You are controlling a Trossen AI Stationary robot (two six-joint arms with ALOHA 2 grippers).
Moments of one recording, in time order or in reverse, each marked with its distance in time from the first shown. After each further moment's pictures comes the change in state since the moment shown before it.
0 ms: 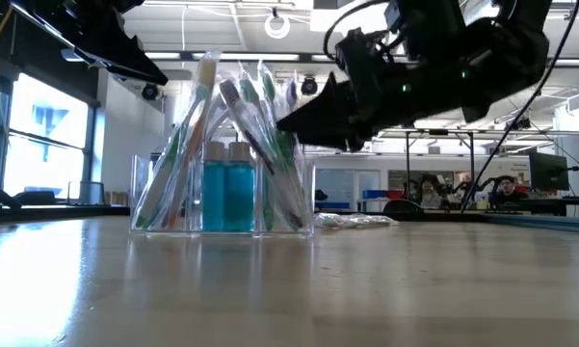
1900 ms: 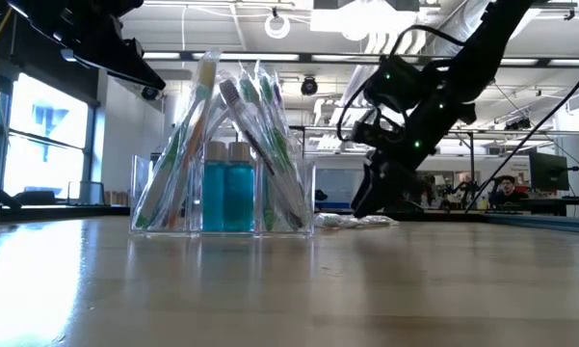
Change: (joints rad) left arm 0.000 0.000 0.000 -0.032 -0.018 0.057; right arm -0.401 -0.165 0.007 -0.776 -0.135 -0.438
